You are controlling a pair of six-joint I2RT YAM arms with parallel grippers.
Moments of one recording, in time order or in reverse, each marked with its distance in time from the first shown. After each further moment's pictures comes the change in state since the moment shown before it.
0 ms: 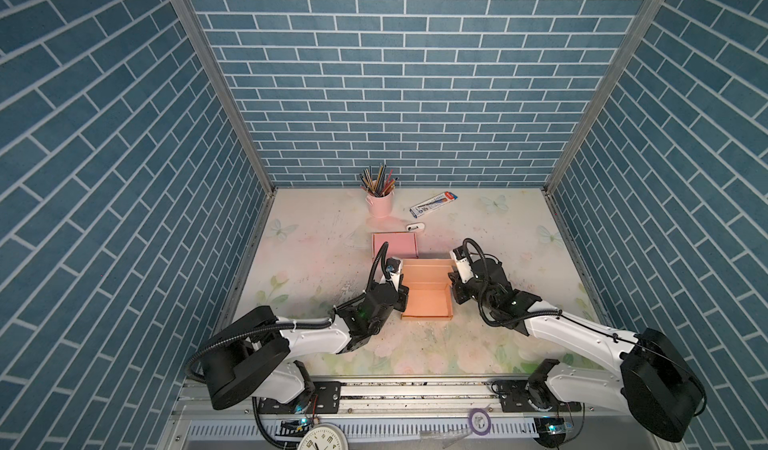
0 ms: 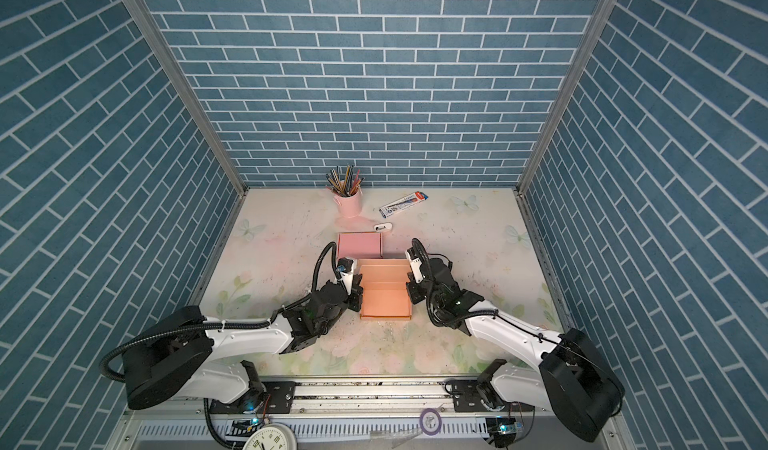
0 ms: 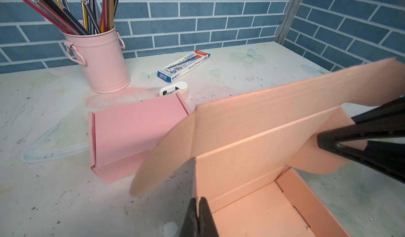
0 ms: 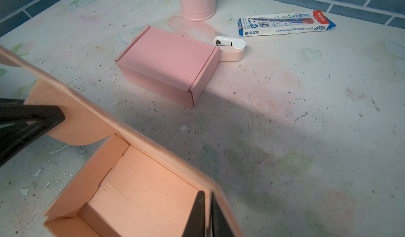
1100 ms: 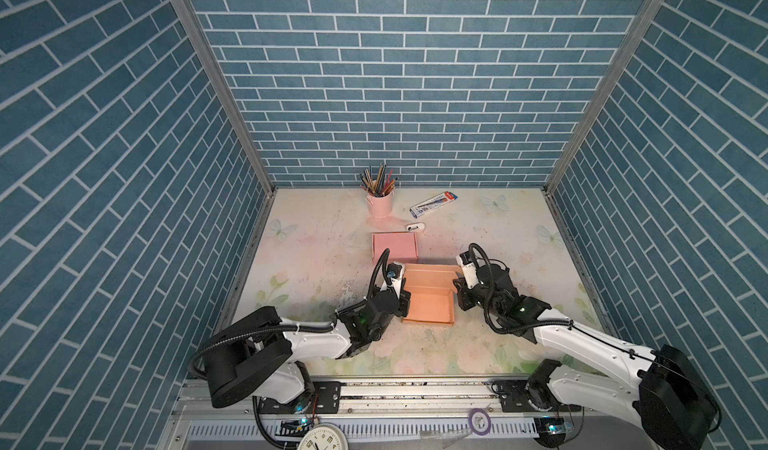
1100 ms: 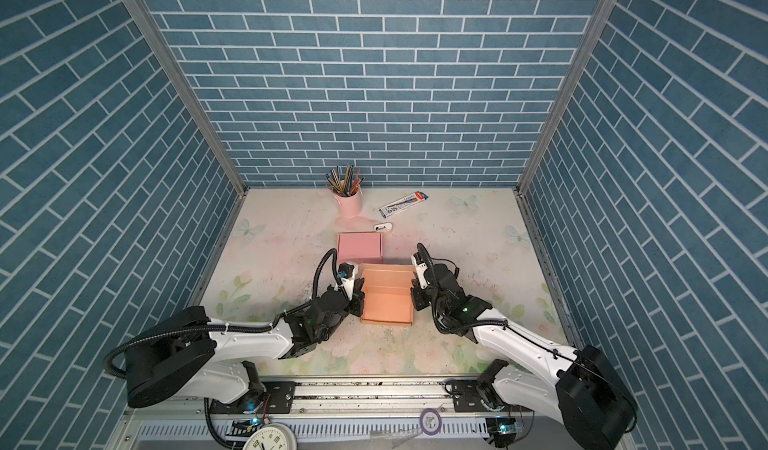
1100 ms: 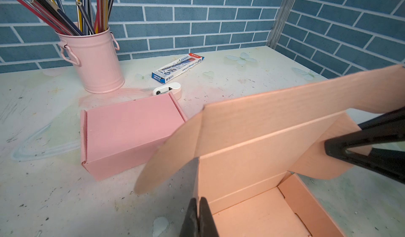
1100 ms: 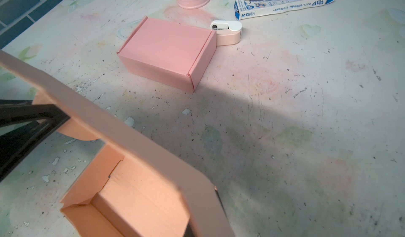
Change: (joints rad) left arm -0.046 0.006 -0.034 0.066 -0.026 -0.020; right arm 0.013 -0.107 -0.034 -0.109 0.004 0.085
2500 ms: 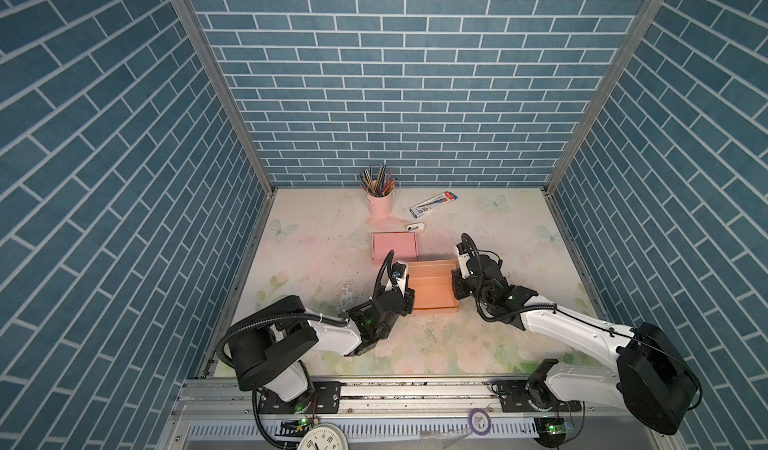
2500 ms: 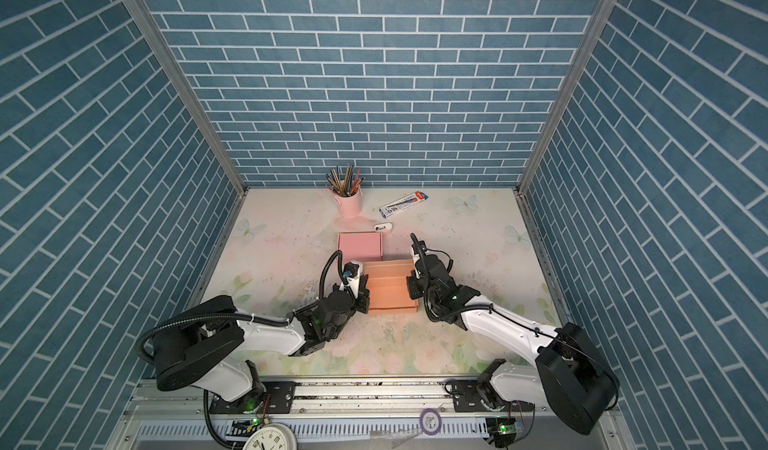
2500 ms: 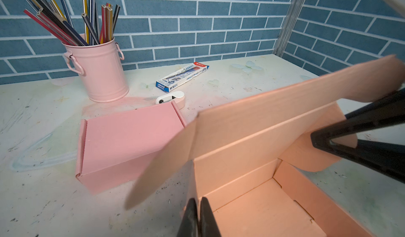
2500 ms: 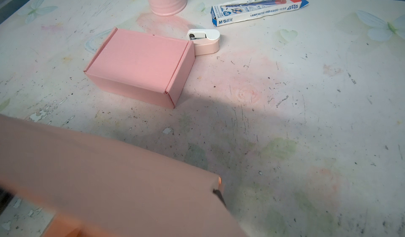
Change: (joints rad) left arm -0.010 0.154 0.020 0.188 -0.055 0.038; right arm -0.003 0.139 0.087 0.029 0.095 0.043
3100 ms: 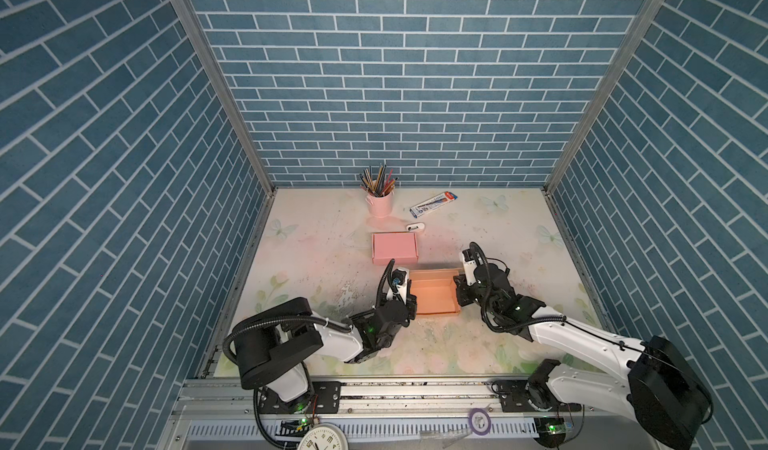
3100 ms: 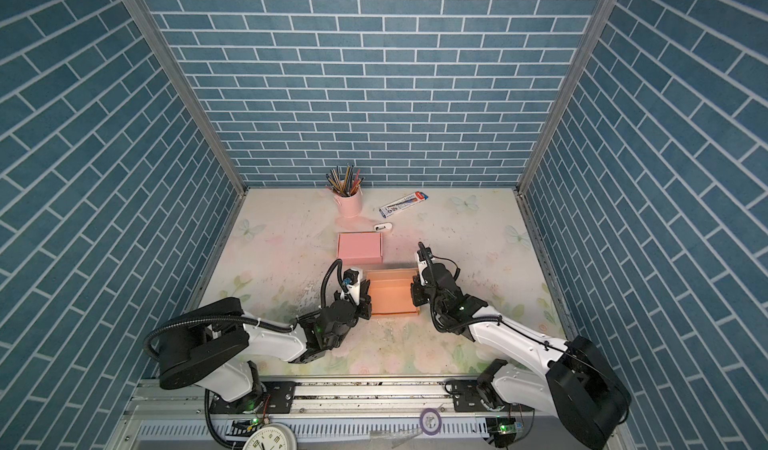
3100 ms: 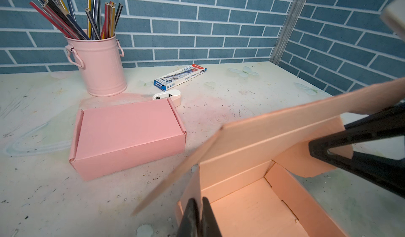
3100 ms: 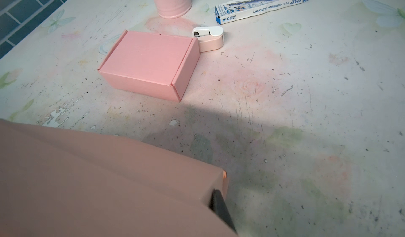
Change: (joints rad) left arm -0.076 0.019 -0.018 0.041 -0.101 -0.071; right arm 0.000 -0.091 -0.106 0.061 -0.040 0.042
